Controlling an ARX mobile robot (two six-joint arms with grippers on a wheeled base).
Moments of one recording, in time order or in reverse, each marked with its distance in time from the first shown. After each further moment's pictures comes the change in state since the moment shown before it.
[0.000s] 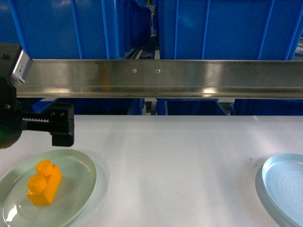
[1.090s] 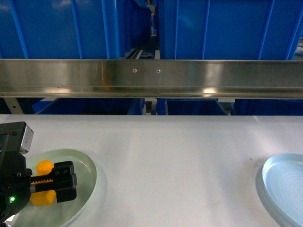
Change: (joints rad) left arm -0.009 0.317 -0.078 0.165 -0.080 -0.248; right arm 0.000 0.000 0.000 0.000 0.000 0.000
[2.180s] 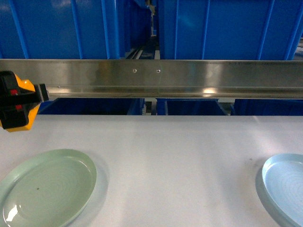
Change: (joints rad) left arm -0.016 -0.616 0.001 -0.285 0.068 0.063; right arm 0.000 0.000 0.000 0.000 0.000 0.000
